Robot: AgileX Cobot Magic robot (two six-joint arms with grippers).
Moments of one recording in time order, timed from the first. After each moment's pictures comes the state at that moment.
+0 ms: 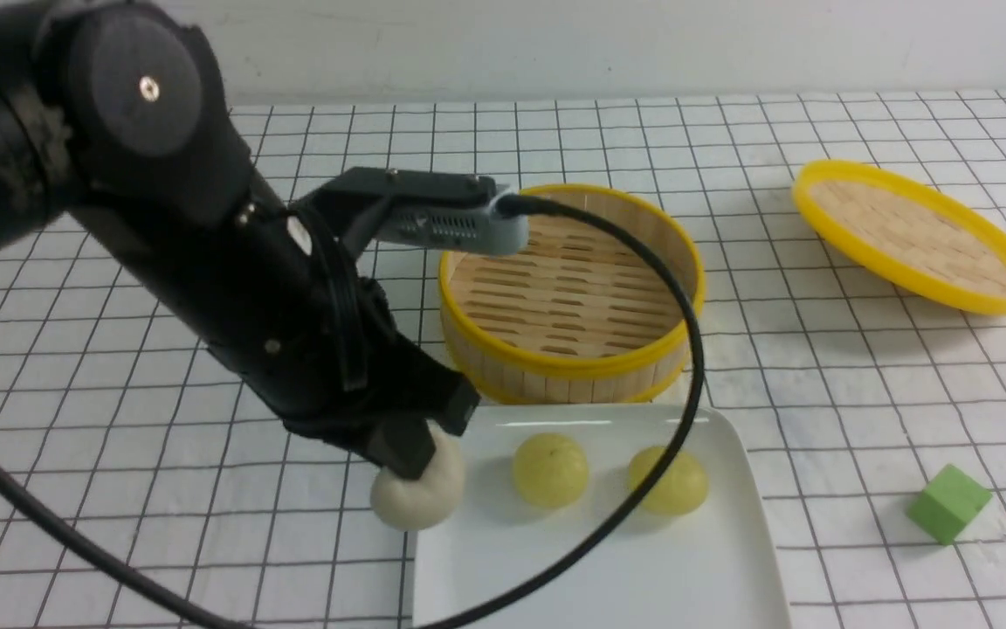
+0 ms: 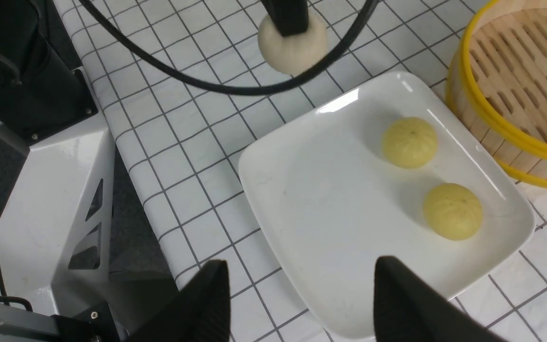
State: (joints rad) right arm 0.40 0.85 -1.15 0.59 1.26 -0.58; left arm -0.53 1.45 -1.20 -0.29 1.09 0.09
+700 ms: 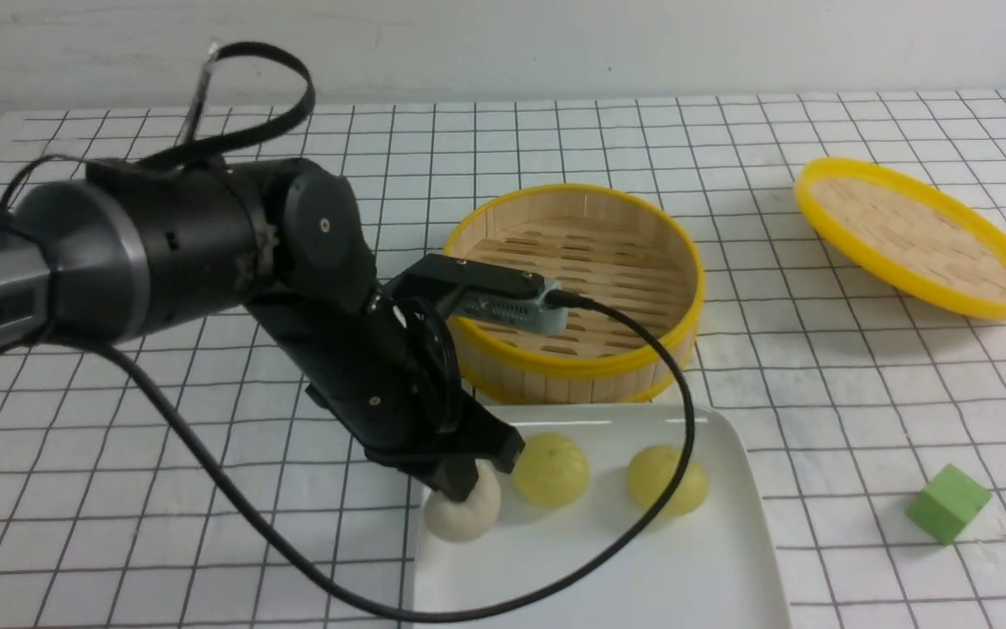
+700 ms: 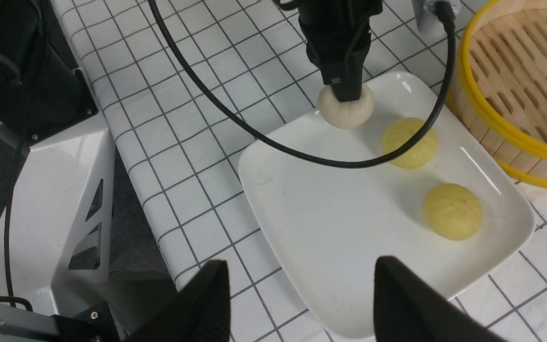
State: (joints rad) right arm 0.40 0.85 -1.15 0.59 1.26 -0.58; left arm -0.53 1.72 -1.16 -0.32 0.83 0.23
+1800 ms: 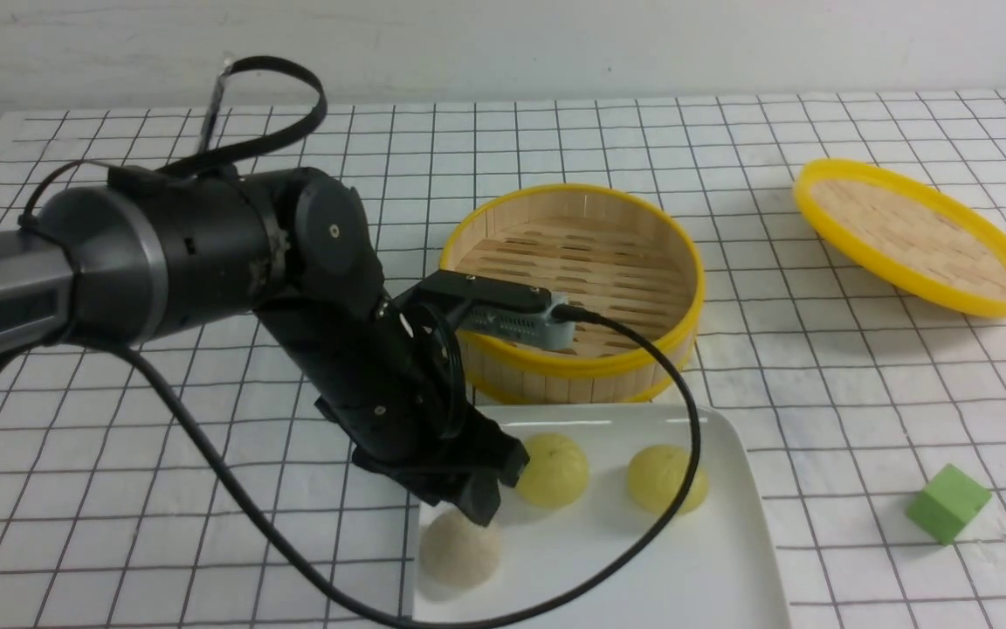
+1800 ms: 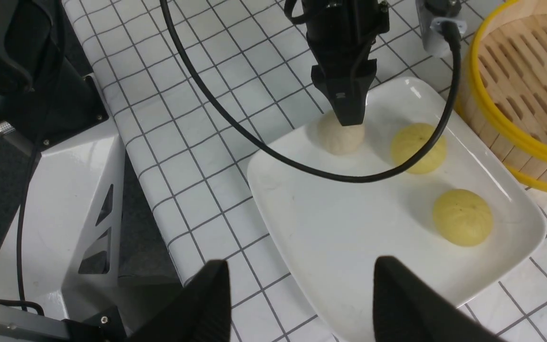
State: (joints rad) right arm 0.40 0.85 -1.15 0.61 1.26 -0.58; left arm -0.53 1.73 -1.16 -0.36 0.87 0.26
